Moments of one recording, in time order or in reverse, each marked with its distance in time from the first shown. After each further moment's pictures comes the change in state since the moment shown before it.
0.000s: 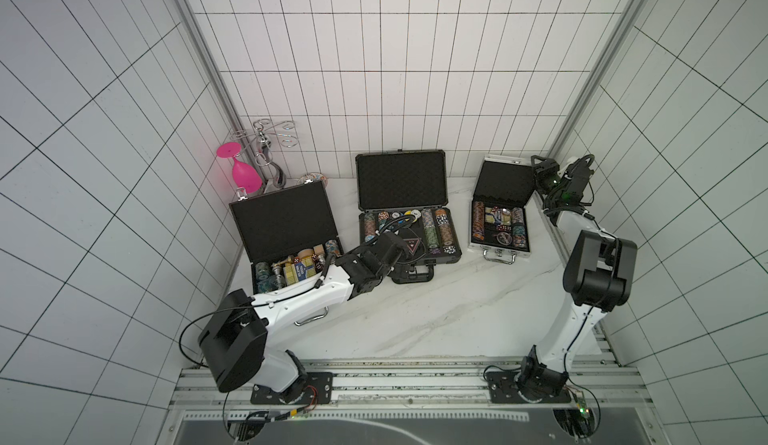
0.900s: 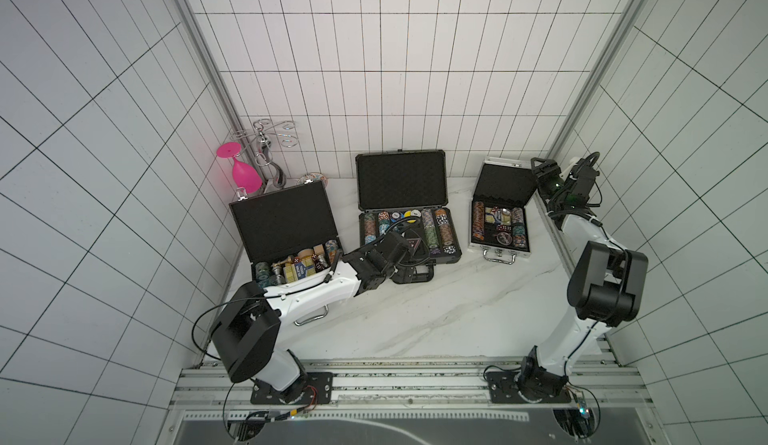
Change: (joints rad) left arm 0.000 0.068 0.030 -0.029 0.082 0.005; right arm -0.003 -0.139 -0.084 -0.113 0.002 -0.142
